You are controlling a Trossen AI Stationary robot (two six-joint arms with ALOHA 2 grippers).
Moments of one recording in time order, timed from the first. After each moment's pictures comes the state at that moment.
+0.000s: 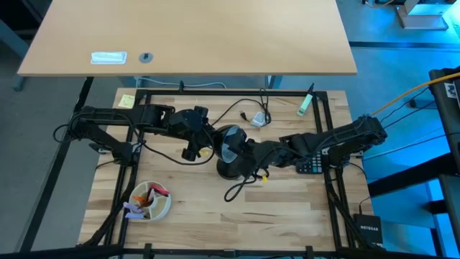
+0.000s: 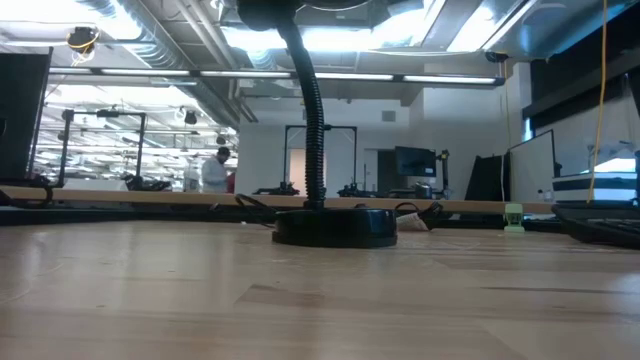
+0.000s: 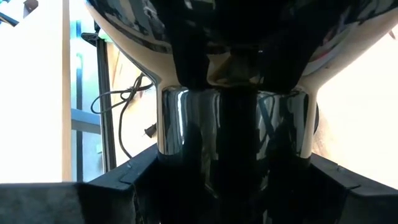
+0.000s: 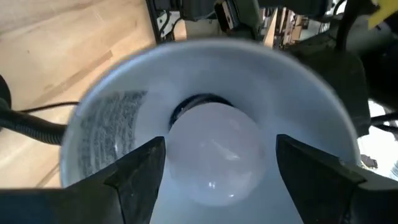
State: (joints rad) left arm -0.04 1.43 1.49 -0.90 -0.22 0.42; right arm 0.29 1.59 1.50 -0.34 0.61 -1.32
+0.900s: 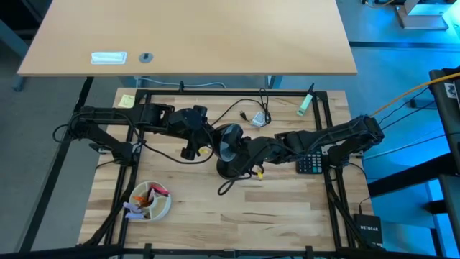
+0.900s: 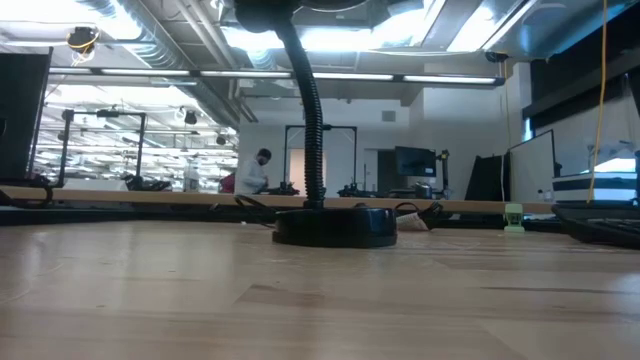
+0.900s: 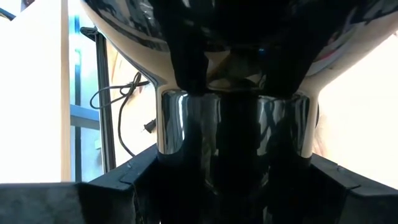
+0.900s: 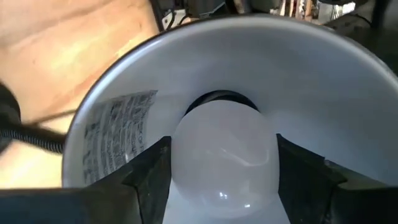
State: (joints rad) left arm -0.04 1.43 1.49 -0.91 -0.21 0.42; right arm 0.24 1.62 1.50 -0.32 0.56 -1.26
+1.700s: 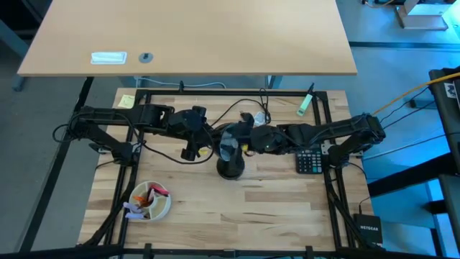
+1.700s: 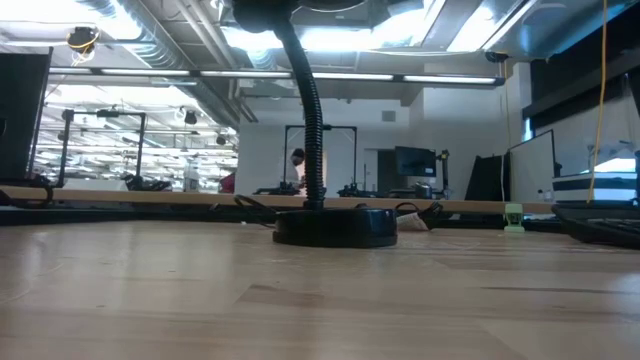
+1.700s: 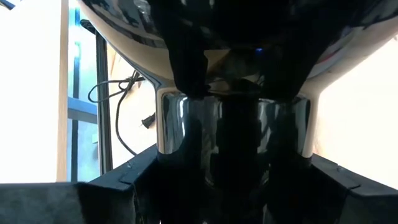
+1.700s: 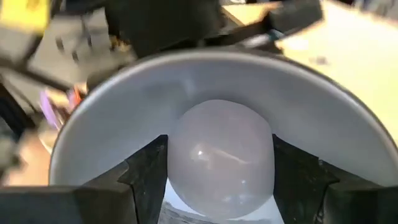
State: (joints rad) left arm -0.07 1.43 1.49 -0.91 -0.22 0.37; right arm 0.16 1.62 1.51 -0.29 0.42 0.16
